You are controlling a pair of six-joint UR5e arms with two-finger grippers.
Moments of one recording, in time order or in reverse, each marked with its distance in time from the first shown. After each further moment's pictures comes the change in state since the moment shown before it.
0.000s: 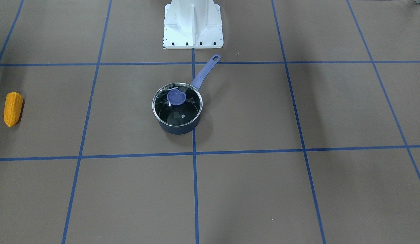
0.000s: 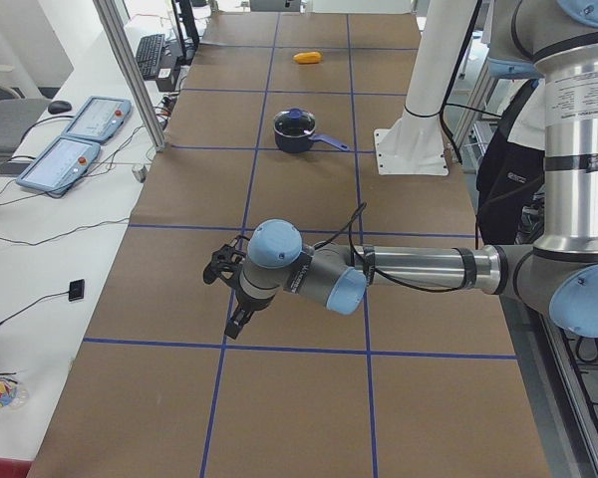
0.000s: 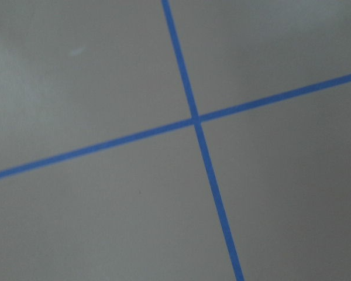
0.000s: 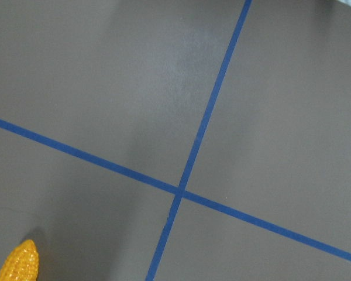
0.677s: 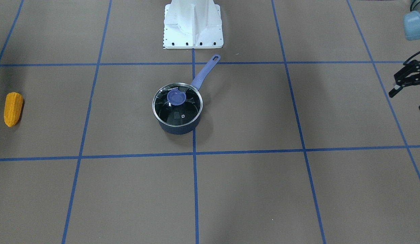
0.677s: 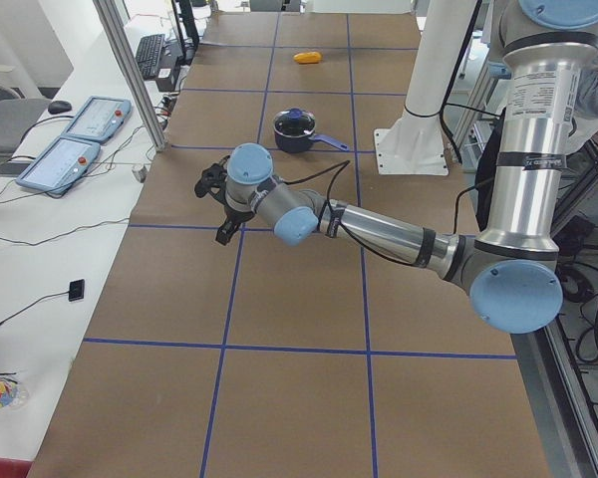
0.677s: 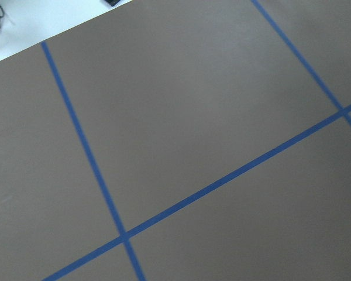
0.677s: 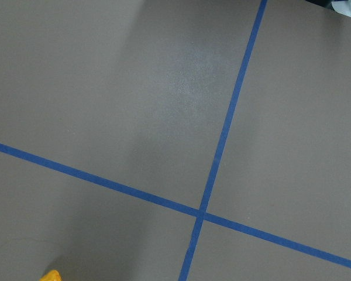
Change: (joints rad) left arm 0.272 -0.213 -0.085 -0.027 -0.052 -0.462; right arm -0.041 0.001 -0.002 0.008 0.007 0.040
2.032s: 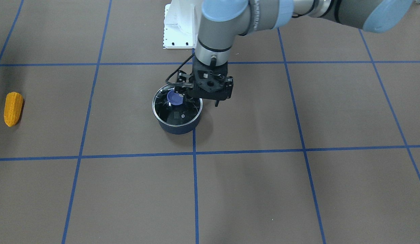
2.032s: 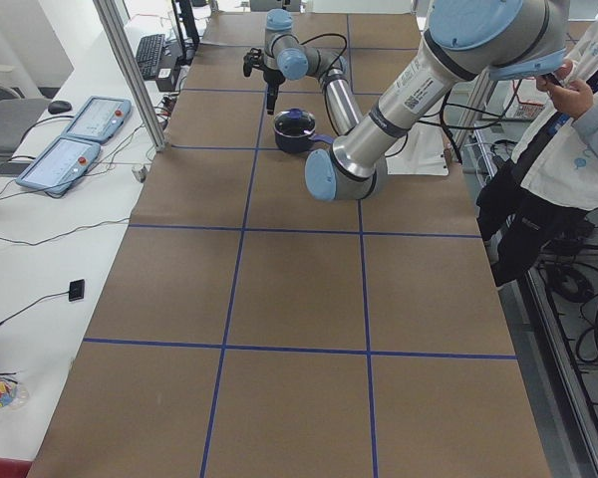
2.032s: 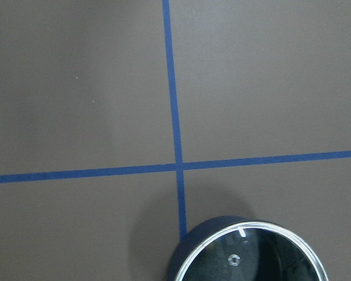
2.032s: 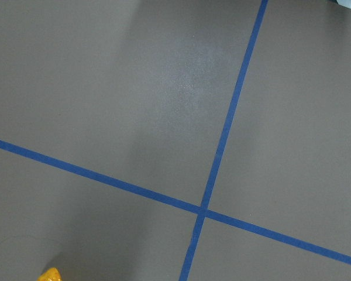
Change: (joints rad) left arm 0.668 -0.908 0.254 0.597 0.498 -0.785; right arm -0.002 0.001 -0.005 0.000 -0.001 0.002
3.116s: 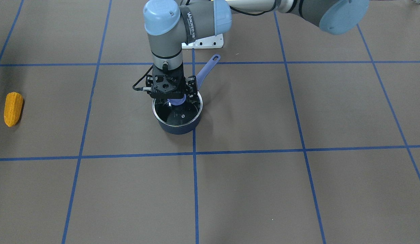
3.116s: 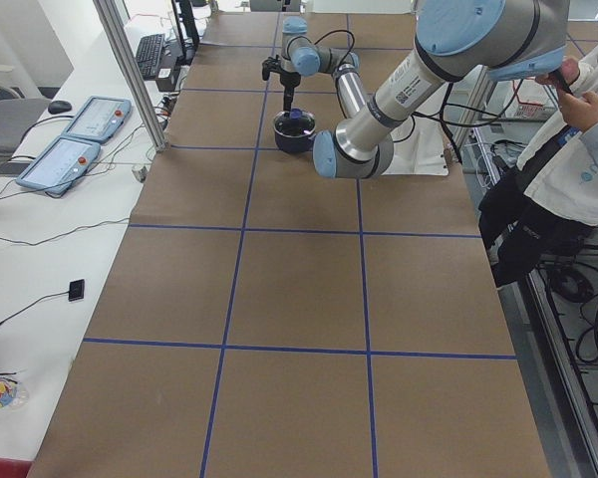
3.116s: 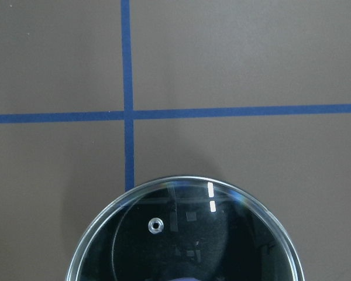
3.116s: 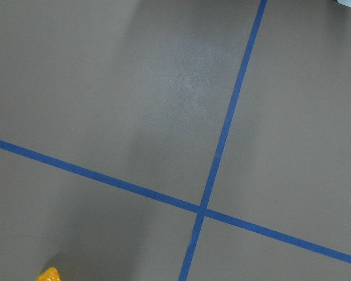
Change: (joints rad) left arm 0.137 -0.074 0.143 0.007 0.104 -0.052; right arm 0.001 -0.002 -0.002 0.000 0.000 0.000
